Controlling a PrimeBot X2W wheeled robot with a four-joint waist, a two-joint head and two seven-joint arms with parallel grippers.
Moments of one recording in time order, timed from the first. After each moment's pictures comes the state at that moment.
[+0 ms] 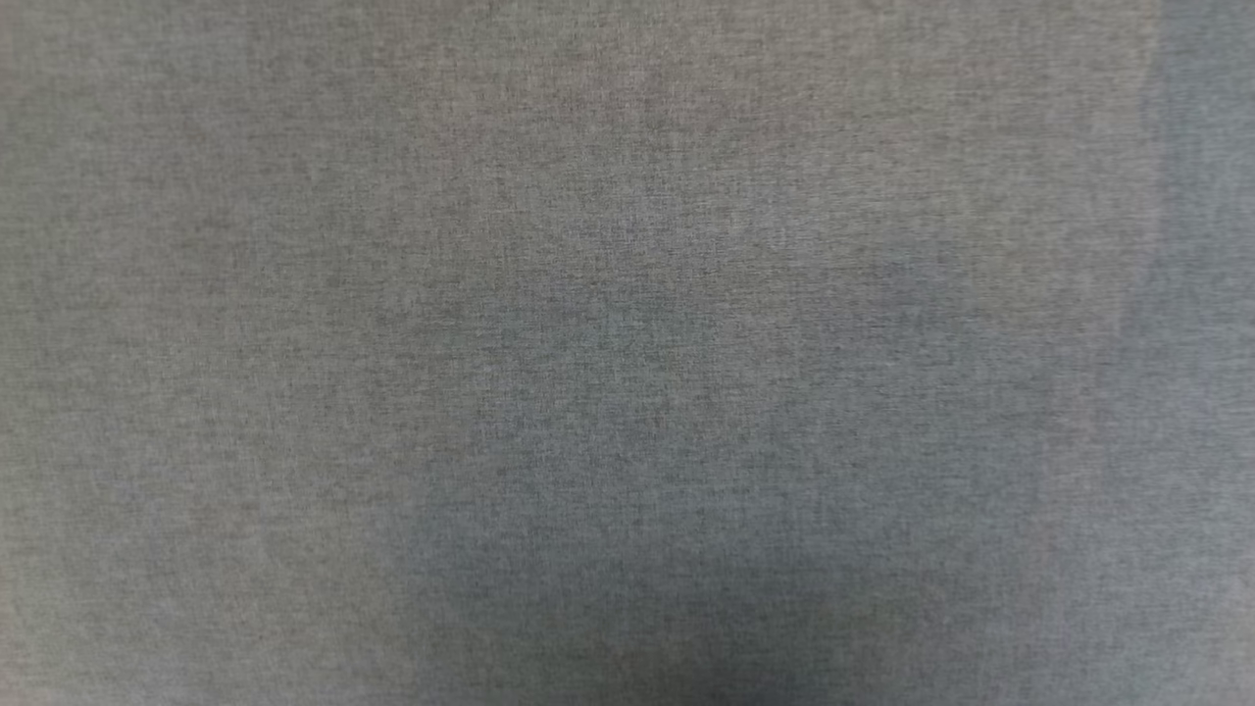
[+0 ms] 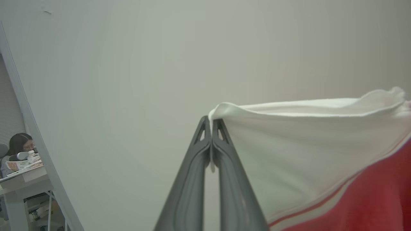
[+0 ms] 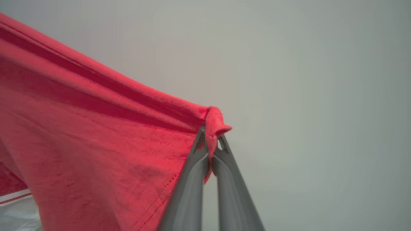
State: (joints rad) left arm -1.99 0.51 -0.37 0.72 -0.27 -0.11 -0.17; right arm -1.71 -0.40 0.19 0.66 0.30 0.14 0.05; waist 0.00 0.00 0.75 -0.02
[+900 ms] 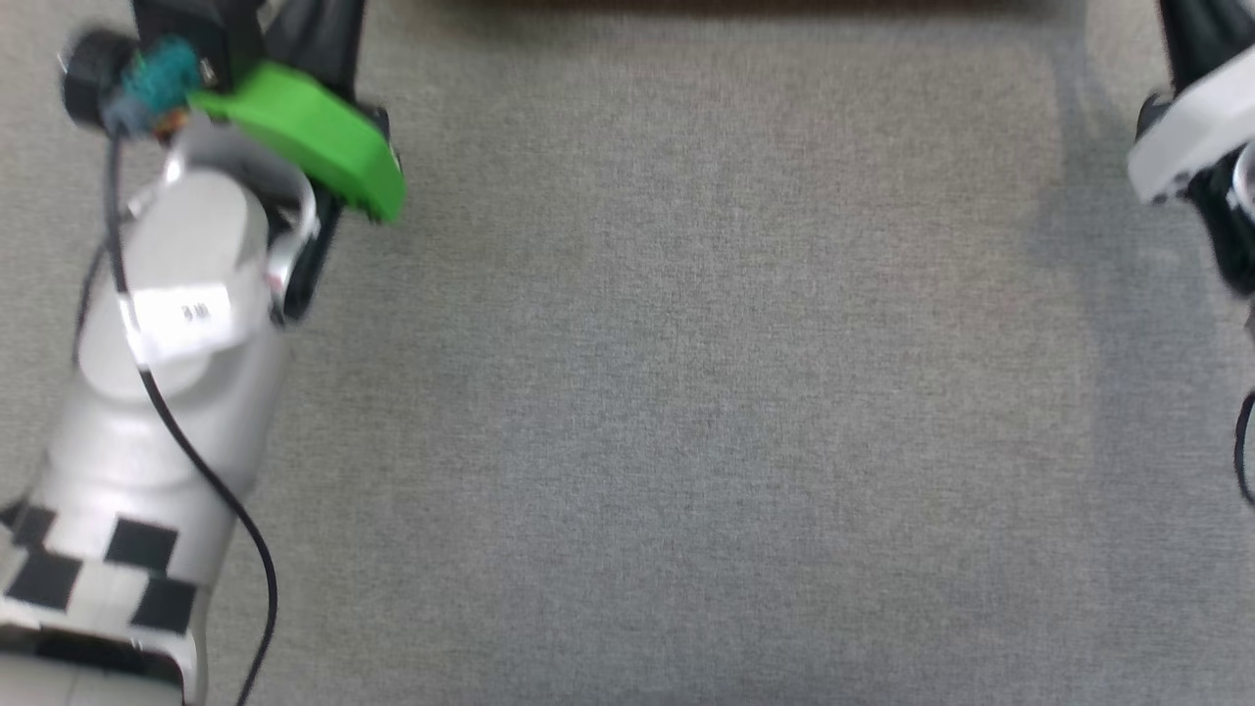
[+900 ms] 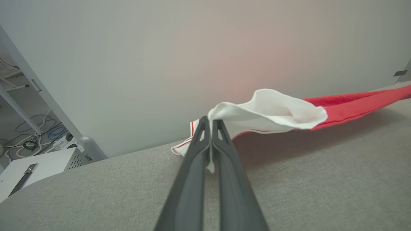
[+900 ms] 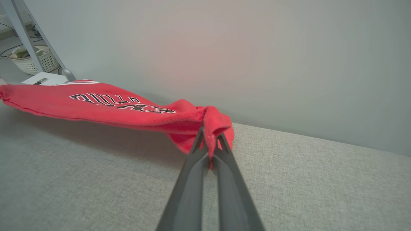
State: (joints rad) left arm -0.96 0.34 -0.42 0.58 -0.43 -0.12 -0.25; right arm -1.02 -0.47 0.47 0.72 0.58 0.13 -0.19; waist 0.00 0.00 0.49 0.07
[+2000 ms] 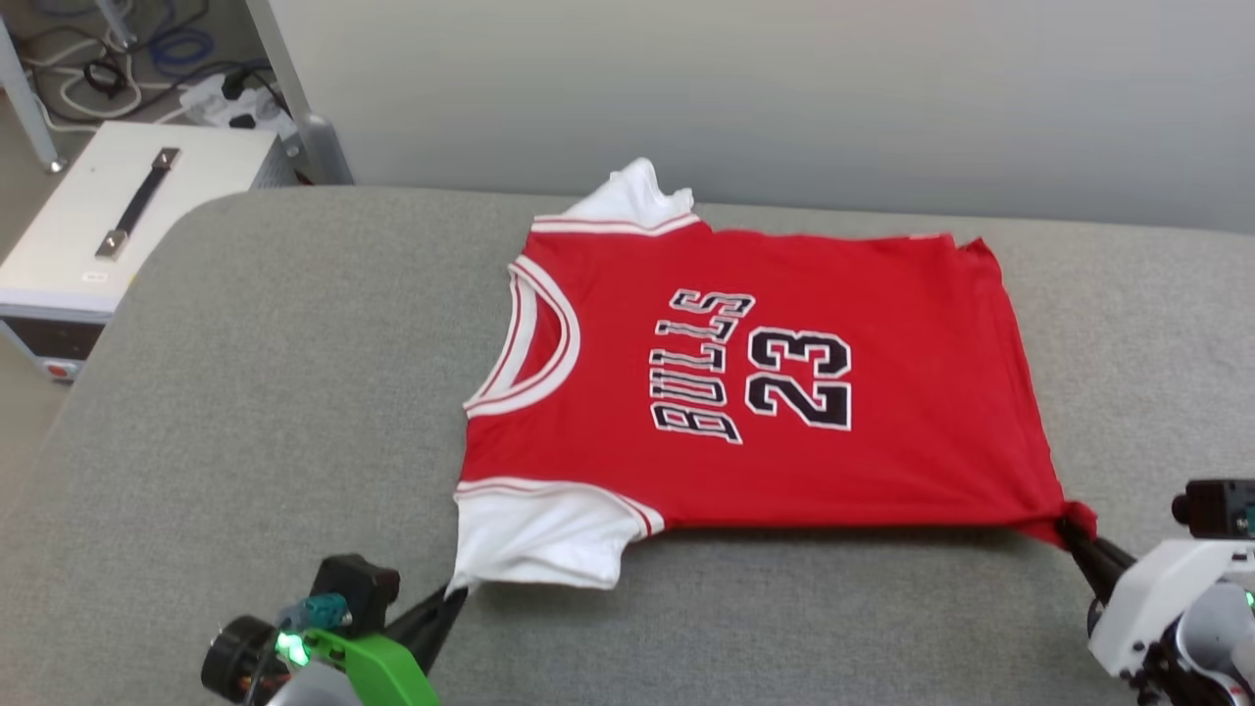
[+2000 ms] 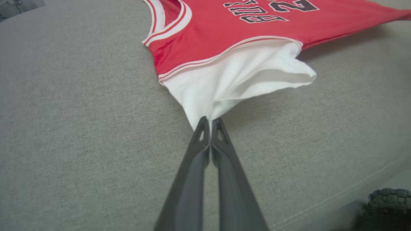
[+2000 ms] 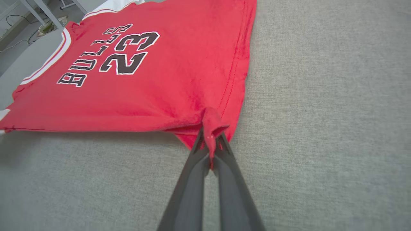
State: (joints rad) left arm -0.08 0.54 -0.56 0.14 -0.57 -0.06 0.07; right arm -0.26 -0.57 0.50 0.55 0.93 0.13 -0.01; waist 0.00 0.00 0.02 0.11
